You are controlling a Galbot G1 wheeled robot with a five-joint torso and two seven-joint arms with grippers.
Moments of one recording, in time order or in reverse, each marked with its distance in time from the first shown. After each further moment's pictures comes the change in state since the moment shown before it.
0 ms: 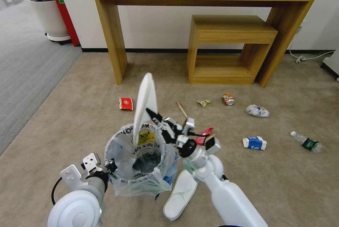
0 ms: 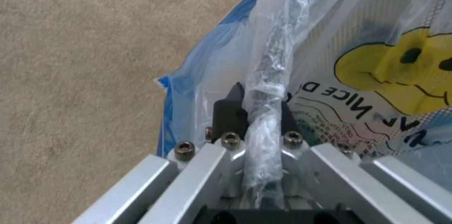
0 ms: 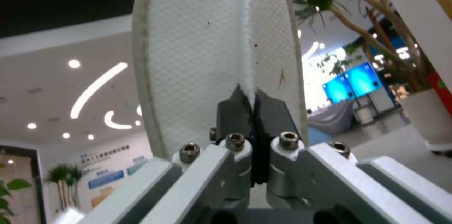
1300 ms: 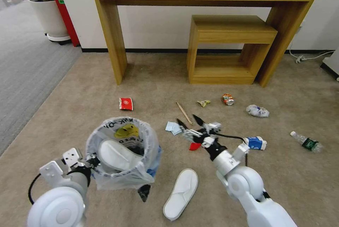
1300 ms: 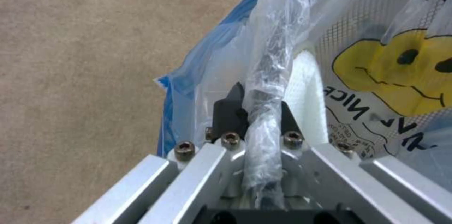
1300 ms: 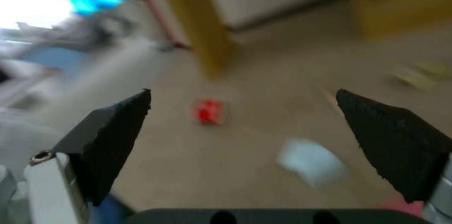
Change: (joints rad) left arm -0.032 0.074 -0.150 0.024 0.004 -0.001 0.018; right arm -0.332 -0.156 0.278 0.308 -0.240 -0.347 0.906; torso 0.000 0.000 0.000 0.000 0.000
